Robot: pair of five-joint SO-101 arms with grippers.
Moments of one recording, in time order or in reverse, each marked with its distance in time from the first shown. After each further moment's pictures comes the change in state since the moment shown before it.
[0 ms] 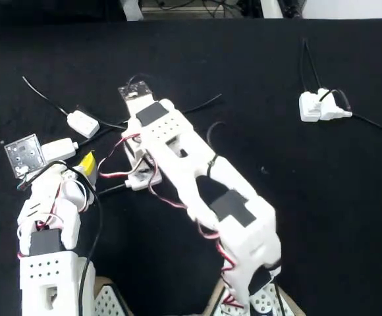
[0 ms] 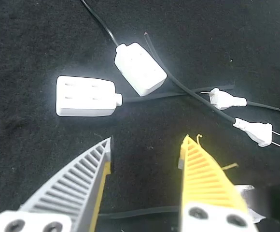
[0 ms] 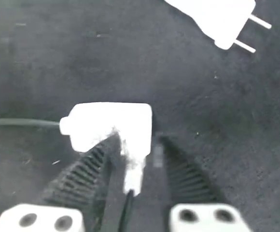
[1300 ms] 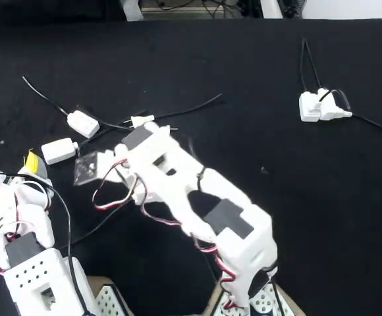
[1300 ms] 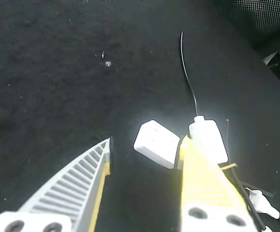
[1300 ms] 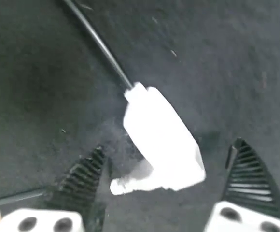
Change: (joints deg) left arm -20.9 0.0 -2.7 0.0 12.8; right arm -6.9 -0.3 10.1 -1.0 66.6
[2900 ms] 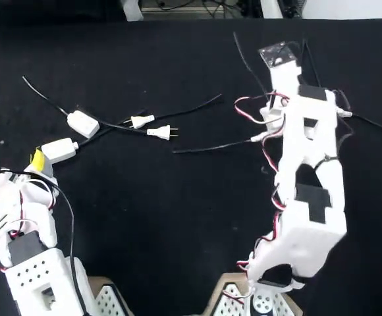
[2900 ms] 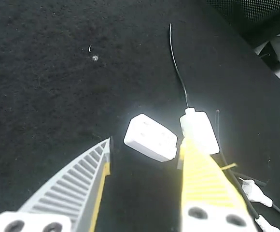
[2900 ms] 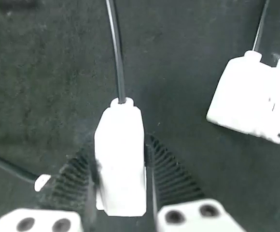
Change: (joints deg) left arm 2.6 0.0 -0.1 0.0 0.0; right arm 55.8 -3.2 -3.5 -20.7 -23.8
